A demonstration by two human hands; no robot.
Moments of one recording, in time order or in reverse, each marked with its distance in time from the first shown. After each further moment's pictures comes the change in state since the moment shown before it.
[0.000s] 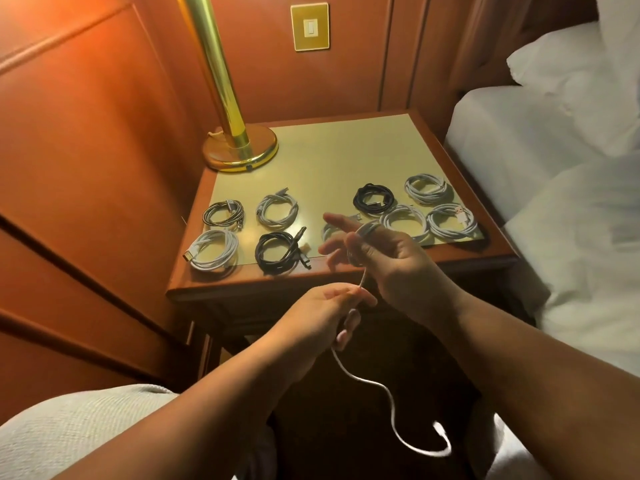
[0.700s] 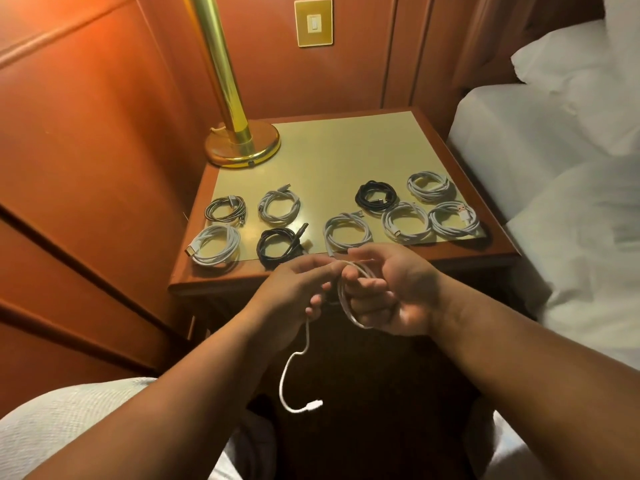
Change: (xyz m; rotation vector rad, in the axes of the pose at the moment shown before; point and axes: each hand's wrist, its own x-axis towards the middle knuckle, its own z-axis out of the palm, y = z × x) left_hand 0.005 0.011 -0.030 -0.178 0.077 0.084; right_hand 0.005 0.007 0.003 0.801 -0.256 0.728
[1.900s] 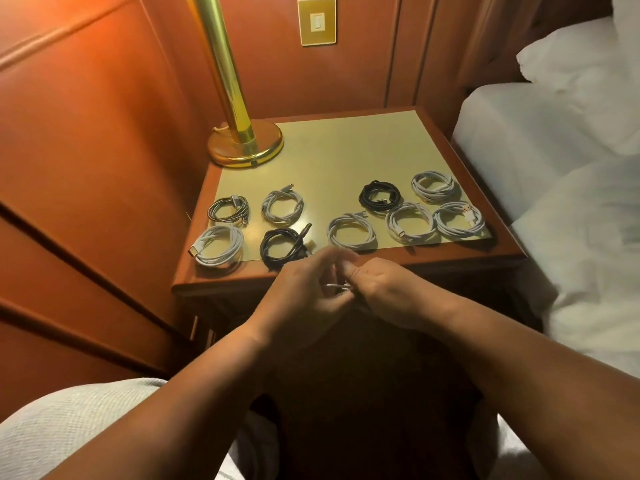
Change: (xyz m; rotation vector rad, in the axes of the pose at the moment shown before) left_hand -0.004 0.003 -0.002 0.918 0.055 0.559; right_hand -0.006 0.002 0.019 -1.218 0.315 -0.329
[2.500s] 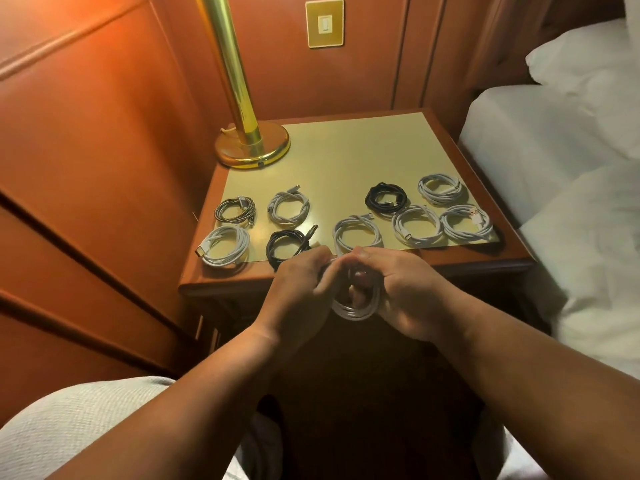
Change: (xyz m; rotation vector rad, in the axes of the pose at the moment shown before) left_hand 0.004 -0.009 0.008 -0.046 0.217 -0.112; right_hand 0.005 0.005 0.005 0.786 0.082 0.177
